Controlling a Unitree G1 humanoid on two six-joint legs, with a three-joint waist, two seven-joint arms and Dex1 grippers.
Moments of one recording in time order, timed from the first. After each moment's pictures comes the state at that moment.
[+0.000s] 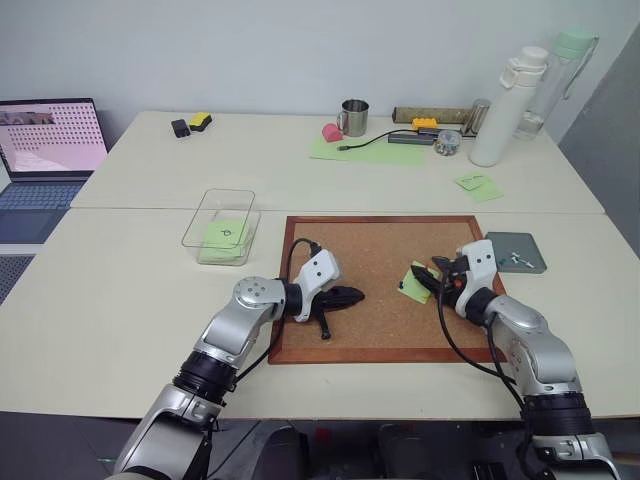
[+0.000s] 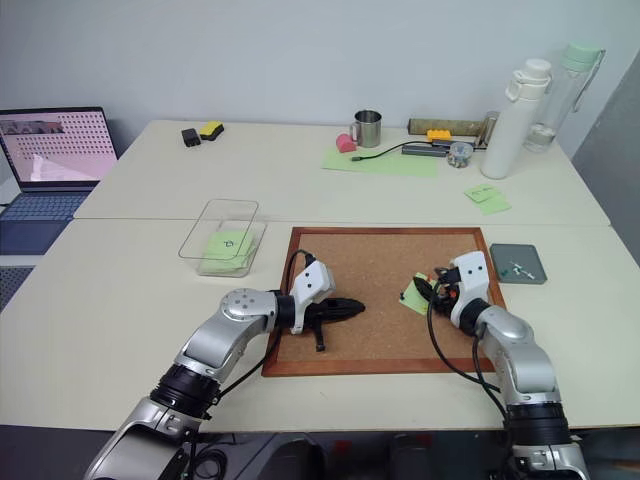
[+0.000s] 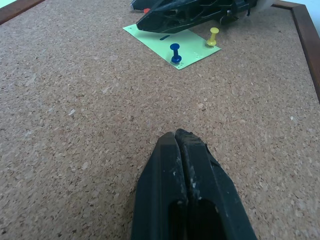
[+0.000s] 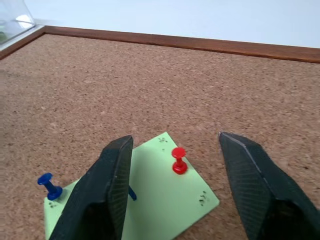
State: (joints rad) left arm -0.48 0.38 -0.31 0.17 -0.16 0.30 -0.97; right arm -0.25 -0.34 -0.05 0.00 0.31 0.42 0.50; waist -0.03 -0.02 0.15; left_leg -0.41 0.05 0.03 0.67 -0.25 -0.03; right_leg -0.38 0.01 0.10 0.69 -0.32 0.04
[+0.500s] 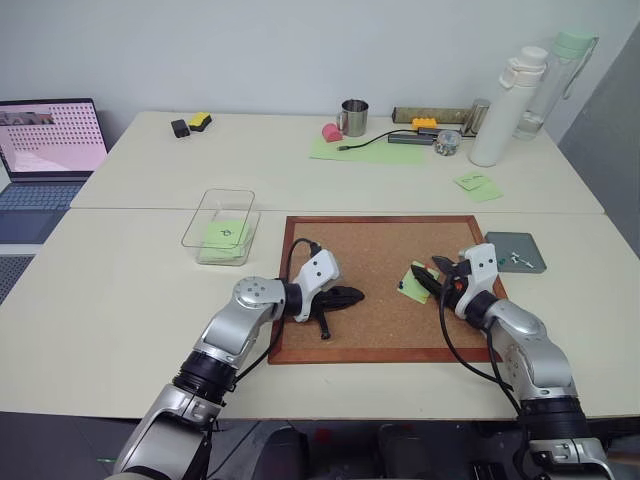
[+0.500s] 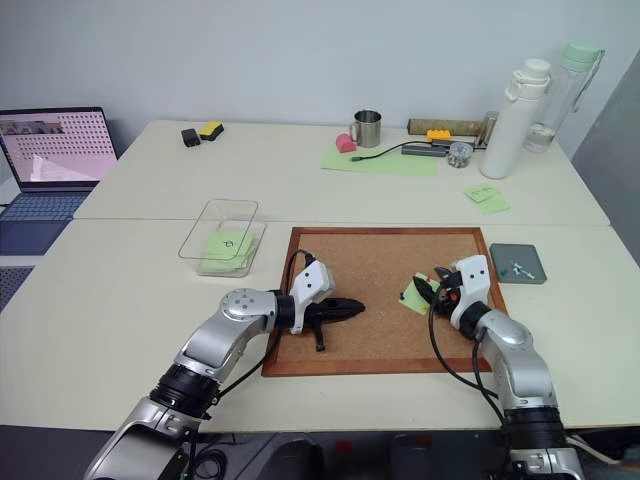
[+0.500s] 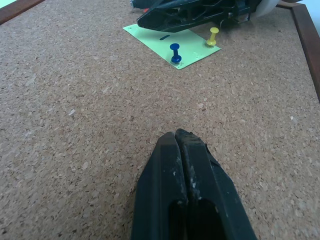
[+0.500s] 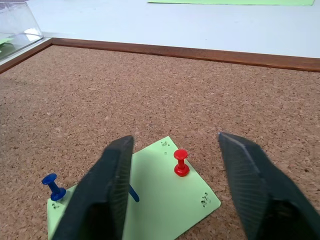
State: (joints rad) left arm -0.48 0.38 -0.31 0.16 -0.16 0.30 -0.97; right arm -0.23 -0.33 -0.06 0.05 0.30 0.30 0.52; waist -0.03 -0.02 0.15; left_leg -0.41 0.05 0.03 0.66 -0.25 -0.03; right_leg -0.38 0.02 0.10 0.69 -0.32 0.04
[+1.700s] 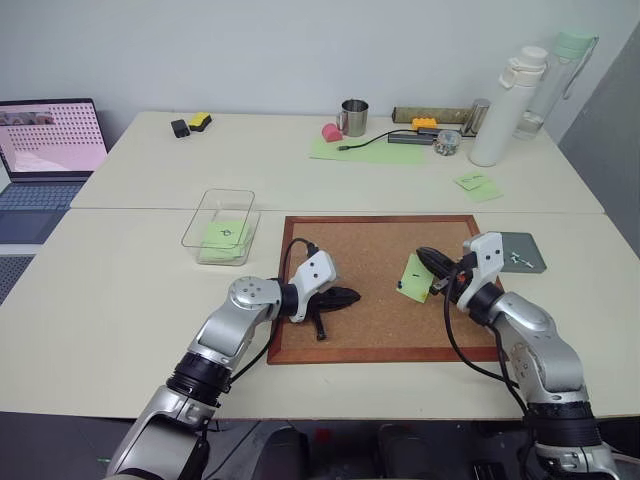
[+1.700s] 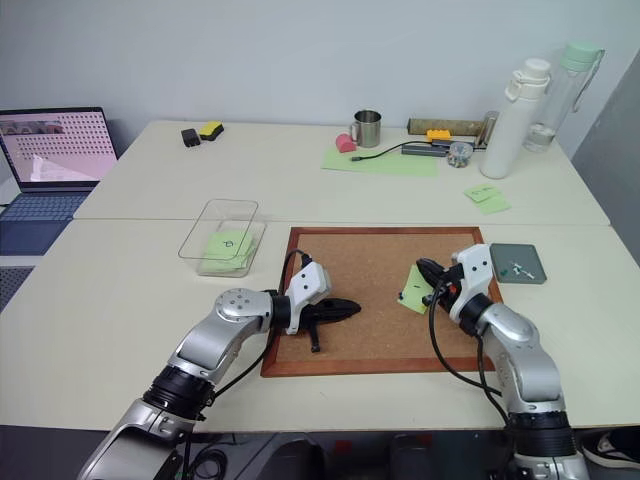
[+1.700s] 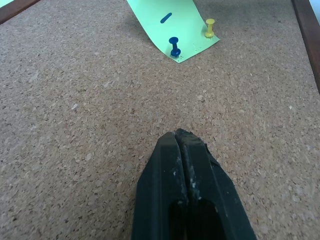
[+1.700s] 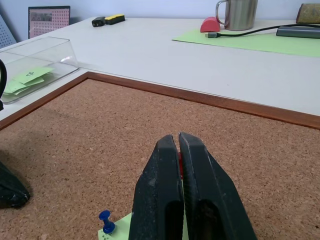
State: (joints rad) left arm -0.47 0.41 -0.31 0.14 -0.15 0.30 -0.97; right arm -0.21 -0.36 -0.06 -0.16 0.34 0.37 0.54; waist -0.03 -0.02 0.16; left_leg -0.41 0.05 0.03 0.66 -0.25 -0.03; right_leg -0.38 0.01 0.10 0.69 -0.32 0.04
